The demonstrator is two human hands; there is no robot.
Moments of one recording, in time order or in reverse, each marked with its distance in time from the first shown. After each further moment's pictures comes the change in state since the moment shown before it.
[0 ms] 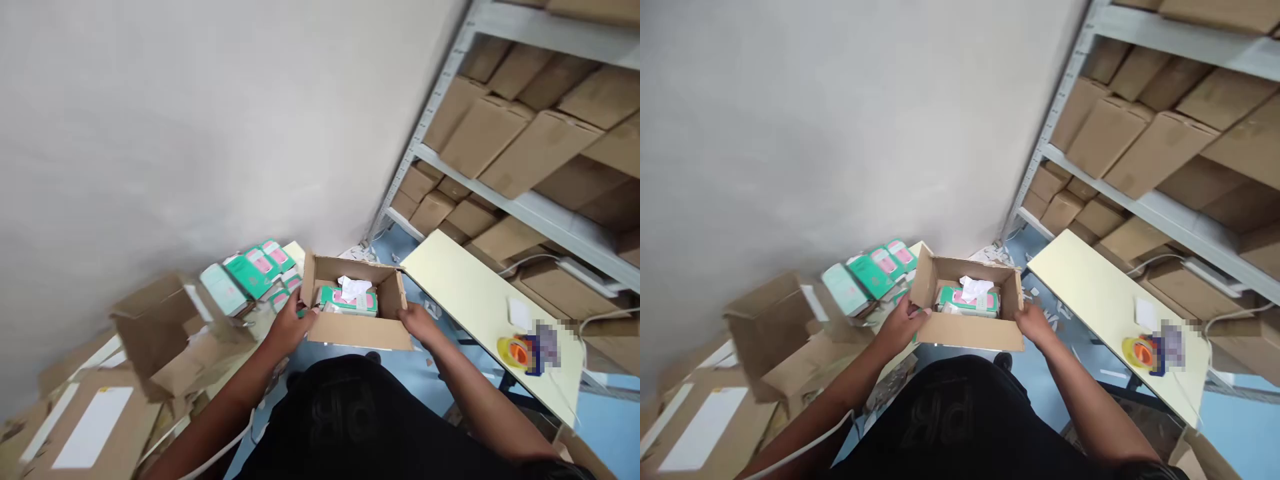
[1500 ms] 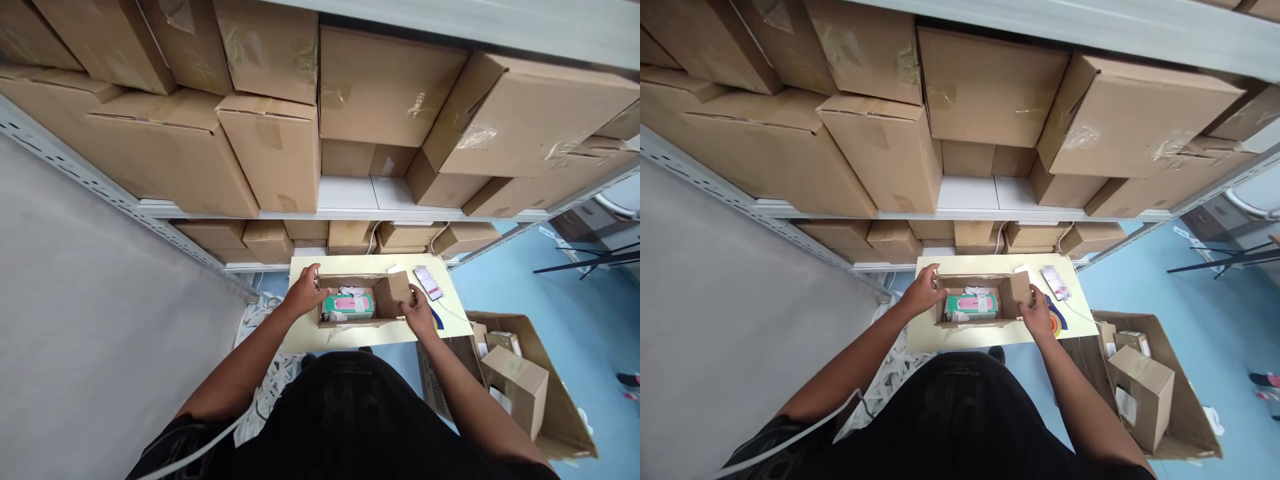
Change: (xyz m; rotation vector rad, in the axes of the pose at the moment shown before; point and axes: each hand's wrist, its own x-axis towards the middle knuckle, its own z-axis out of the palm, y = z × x) left_hand 0.410 0.203 0.541 0.621 -0.896 0.602; right_hand 0.121 0.302 -0.251 0.444 0.967 0.549
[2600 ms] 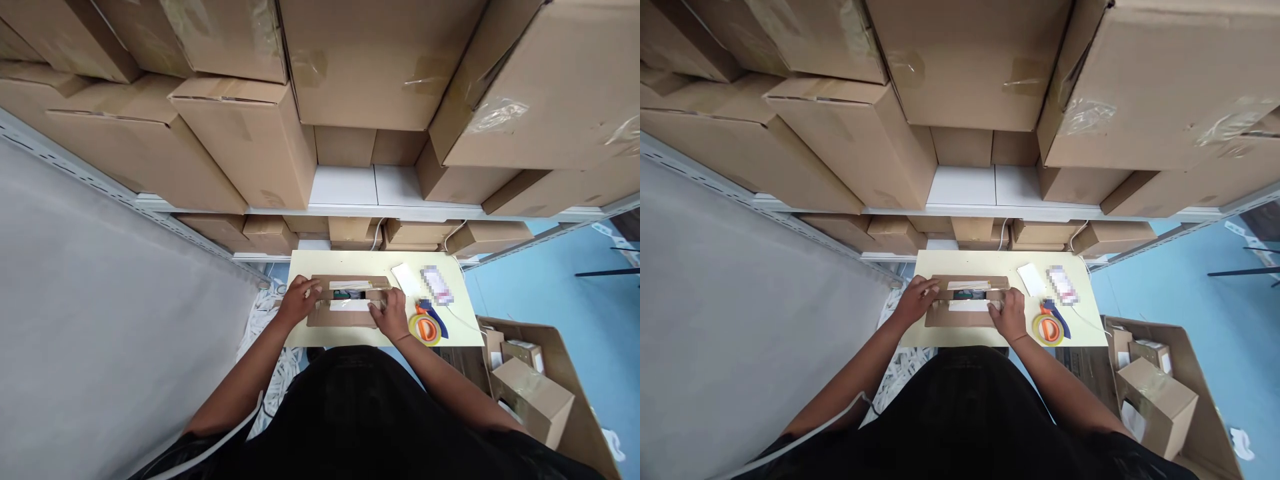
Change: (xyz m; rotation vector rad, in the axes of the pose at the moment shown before) left_hand -0.005 -0.018 0.046 -0.041 0.179 0.048; right_hand 0.023 0.009 0.064 -0.126 0.106 -0.586
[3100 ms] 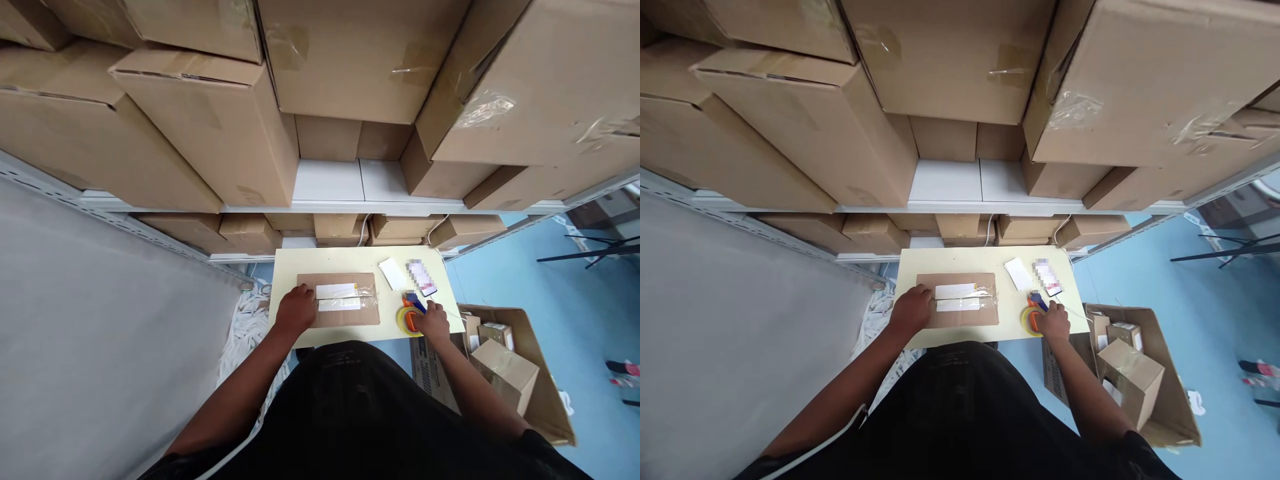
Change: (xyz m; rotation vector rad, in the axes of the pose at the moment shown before) left_hand -0.002 0.043 0.016 0.657 -0.275 0.096; right_hand -0.037 0.131 -0.091 -0.493 -0.445 0.754
